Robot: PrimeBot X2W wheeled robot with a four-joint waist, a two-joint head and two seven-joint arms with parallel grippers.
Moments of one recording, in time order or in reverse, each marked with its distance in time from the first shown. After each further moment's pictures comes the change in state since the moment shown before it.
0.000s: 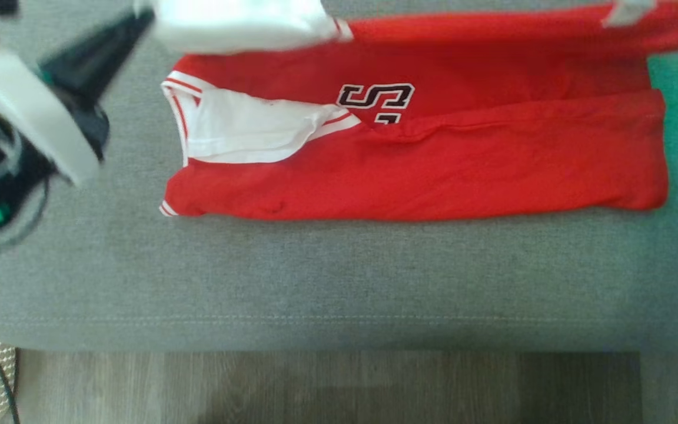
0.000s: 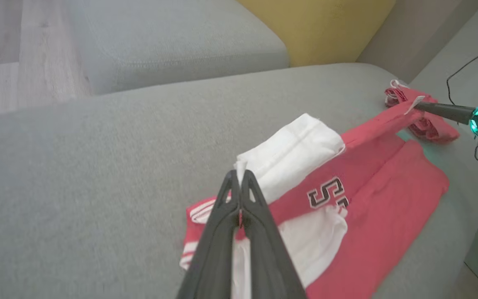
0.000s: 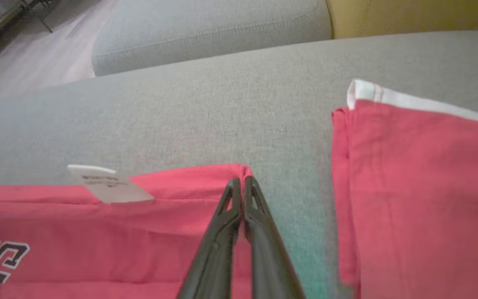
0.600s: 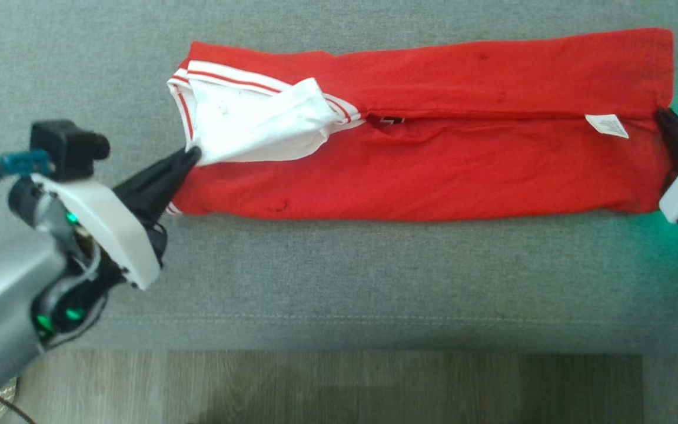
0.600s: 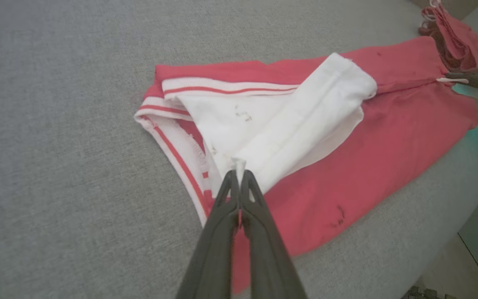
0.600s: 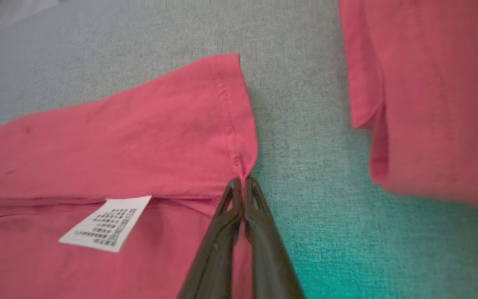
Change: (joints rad) left arm 0.230 -0.019 -0.105 -0.065 0.047 0.142 -0.082; right arm 0.226 0.059 -0.066 -0.091 -0.026 0.000 0.055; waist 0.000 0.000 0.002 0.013
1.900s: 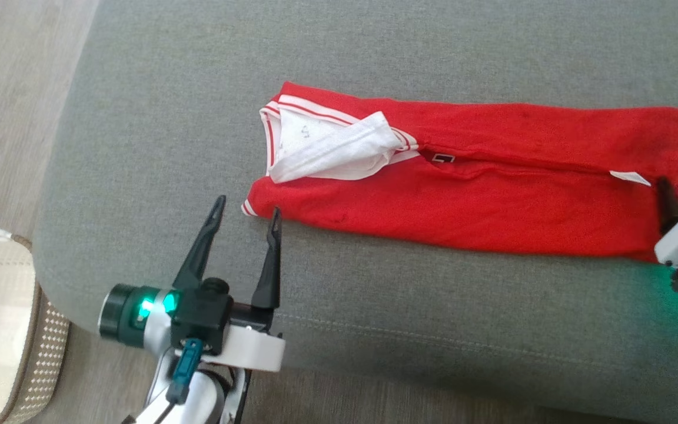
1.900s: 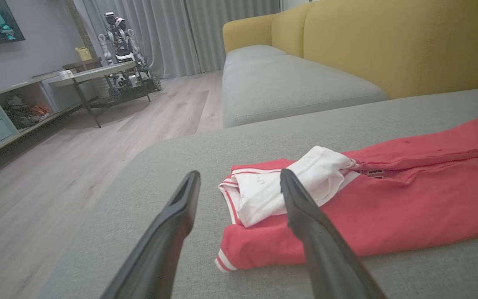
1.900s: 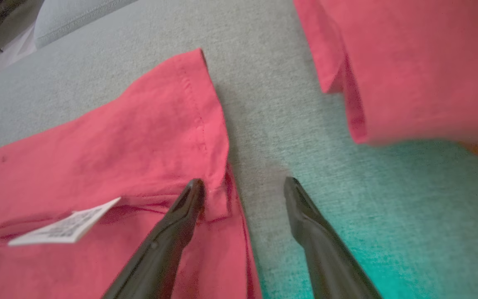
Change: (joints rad) left arm 0.700 -0.537 0.605 -0.141 1.026 0.434 -0.093; right arm -0.048 0.045 -0.171 0.517 -0.140 0.000 -0.354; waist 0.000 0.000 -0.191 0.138
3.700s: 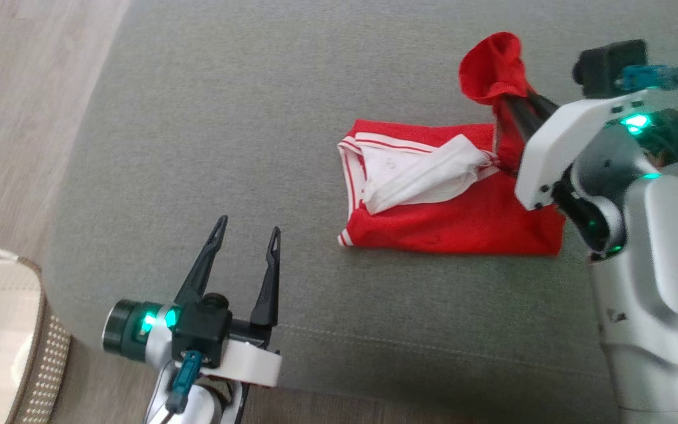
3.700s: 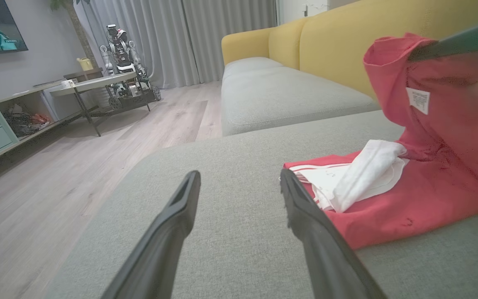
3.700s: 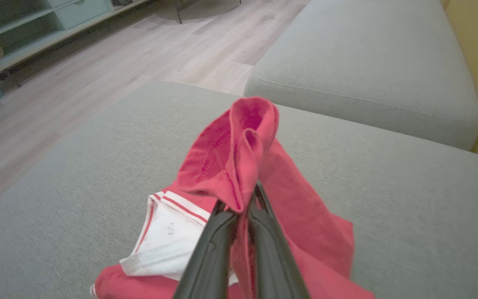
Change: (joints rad) left arm 0.097 -0.103 0.142 0.054 0.108 -0.155 -0.007; right arm -0.082 0.107 0.477 -0.496 -0.044 0.000 0.348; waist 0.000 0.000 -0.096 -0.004
